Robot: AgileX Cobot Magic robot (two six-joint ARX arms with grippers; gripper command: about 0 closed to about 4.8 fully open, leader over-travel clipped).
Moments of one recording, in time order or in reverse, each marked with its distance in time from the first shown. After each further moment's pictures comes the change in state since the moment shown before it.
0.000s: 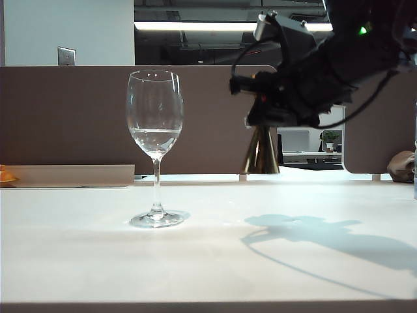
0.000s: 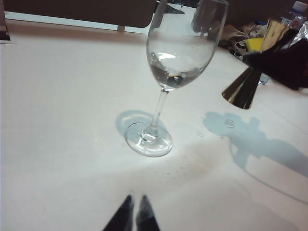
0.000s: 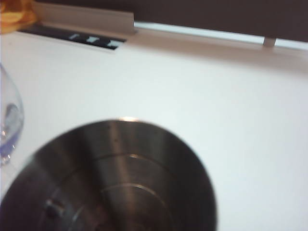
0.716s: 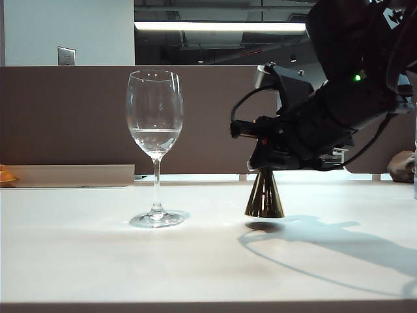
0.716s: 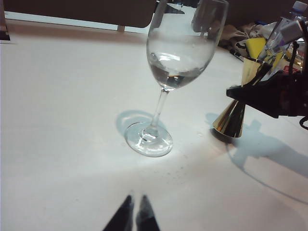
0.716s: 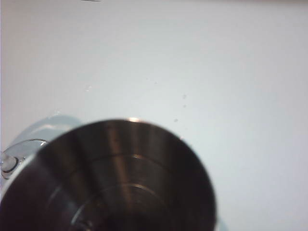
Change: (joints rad) left arm 0.000 0.000 0.000 0.000 0.000 0.000; right arm -0.014 0.126 -0.006 -0.003 -0.021 0.082
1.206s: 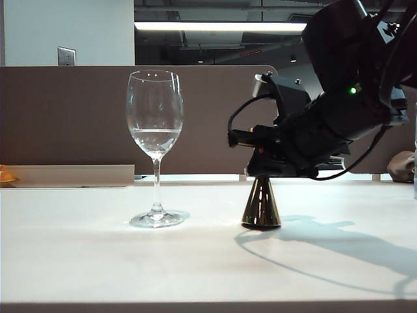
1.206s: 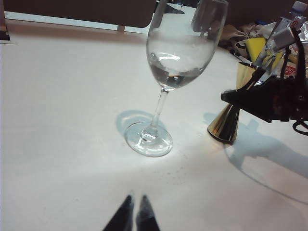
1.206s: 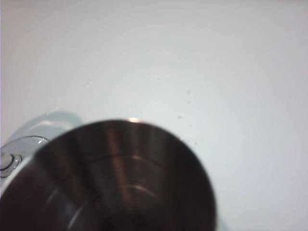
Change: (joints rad) left arm 0.000 0.000 0.000 0.000 0.000 0.000; right arm -0.003 0.050 0.003 0.034 -0.016 0.000
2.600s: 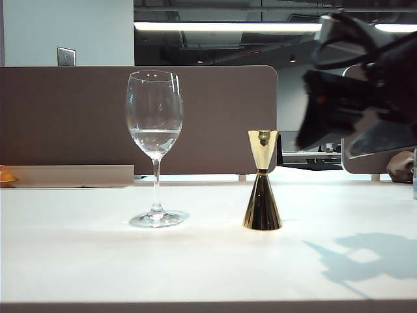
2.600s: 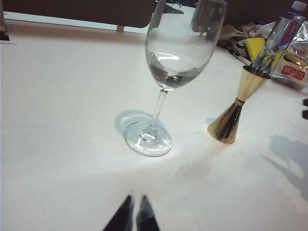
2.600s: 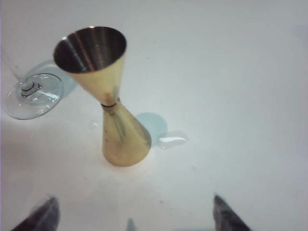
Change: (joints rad) left arm 0.000 0.000 0.000 0.000 0.000 0.000; right arm 0.051 -0.659 -0.237 -0.506 0.113 0.026
